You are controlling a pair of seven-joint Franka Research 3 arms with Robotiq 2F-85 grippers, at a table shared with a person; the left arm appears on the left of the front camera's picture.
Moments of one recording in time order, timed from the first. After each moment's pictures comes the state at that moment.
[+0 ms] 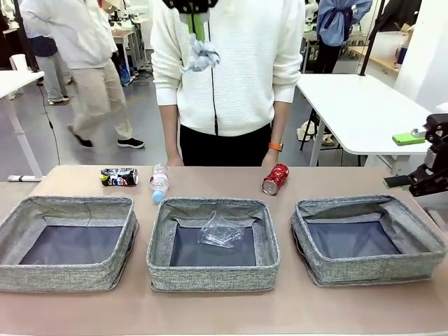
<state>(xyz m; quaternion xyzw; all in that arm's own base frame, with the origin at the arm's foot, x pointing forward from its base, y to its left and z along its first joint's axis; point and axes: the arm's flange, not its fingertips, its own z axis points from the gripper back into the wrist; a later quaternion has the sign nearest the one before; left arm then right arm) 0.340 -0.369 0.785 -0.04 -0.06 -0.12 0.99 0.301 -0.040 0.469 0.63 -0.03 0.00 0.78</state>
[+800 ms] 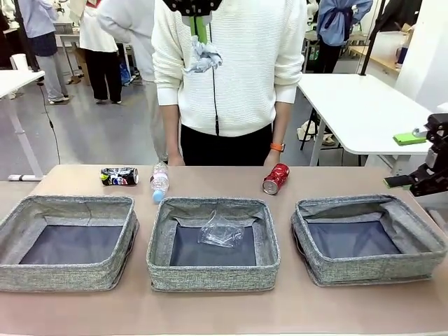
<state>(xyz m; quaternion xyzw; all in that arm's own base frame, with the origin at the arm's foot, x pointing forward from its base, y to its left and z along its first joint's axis) 0.342 -0.367 0.786 -0.04 -0.06 -0.12 0.99 0.301 -0.040 0.469 0.63 -0.03 0.00 0.78</state>
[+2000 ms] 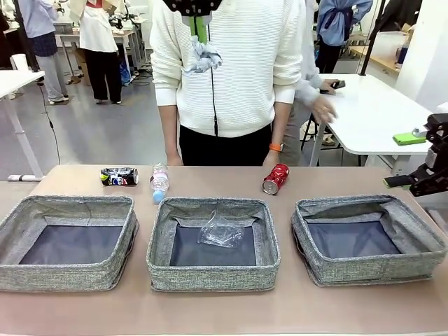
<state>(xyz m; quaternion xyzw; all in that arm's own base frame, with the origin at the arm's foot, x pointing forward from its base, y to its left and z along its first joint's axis) 0.342 -0.367 0.786 -0.04 -0.06 -0.12 0.99 0.301 -0.040 0.469 0.63 -0.03 0.00 0.78</state>
